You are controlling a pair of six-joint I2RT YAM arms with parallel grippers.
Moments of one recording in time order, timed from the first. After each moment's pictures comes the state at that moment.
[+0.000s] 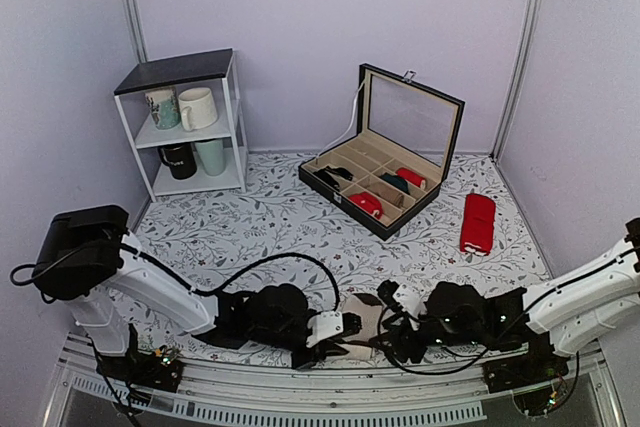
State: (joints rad) left arm -1.35 1.76 0.64 0.47 0.09 0.12; right arm 1.32 1.31 0.38 0.25 0.06 0.42
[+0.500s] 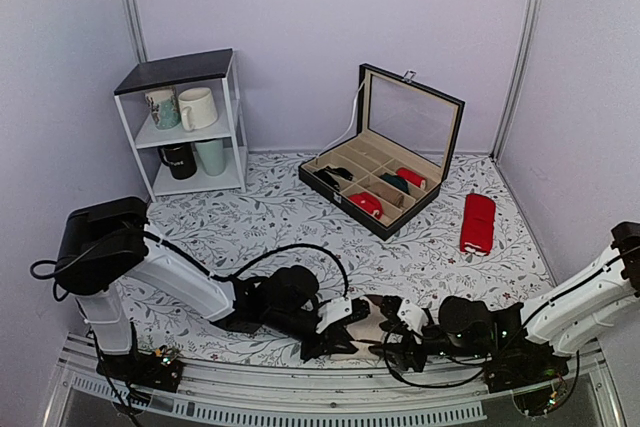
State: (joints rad) left arm -1.24 1.86 0.74 0.43 0.37 0.00; right arm 1.39 1.28 0.21 0.57 0.17 0.21
